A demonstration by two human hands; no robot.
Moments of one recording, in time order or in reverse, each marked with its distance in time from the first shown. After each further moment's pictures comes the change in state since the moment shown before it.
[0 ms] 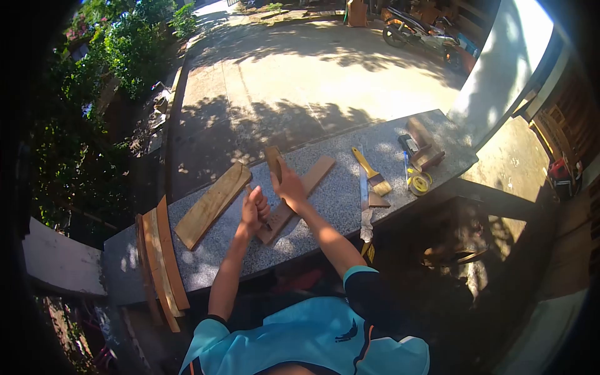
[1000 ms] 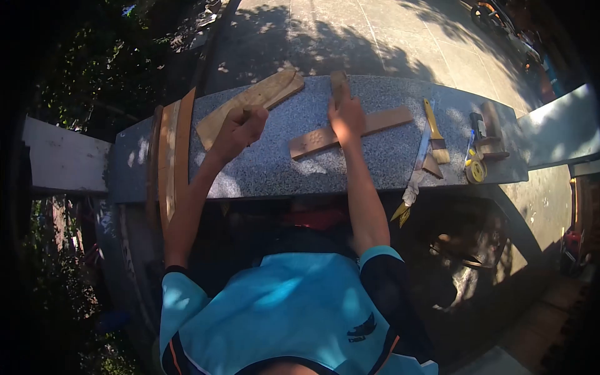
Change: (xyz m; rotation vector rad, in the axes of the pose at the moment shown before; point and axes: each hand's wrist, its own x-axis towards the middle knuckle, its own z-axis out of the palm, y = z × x) left_hand -0.092 0.090 -0.003 0.778 -0.081 0.375; right_hand -0.015 -0.013 -0.006 -0.333 -0.118 0.136
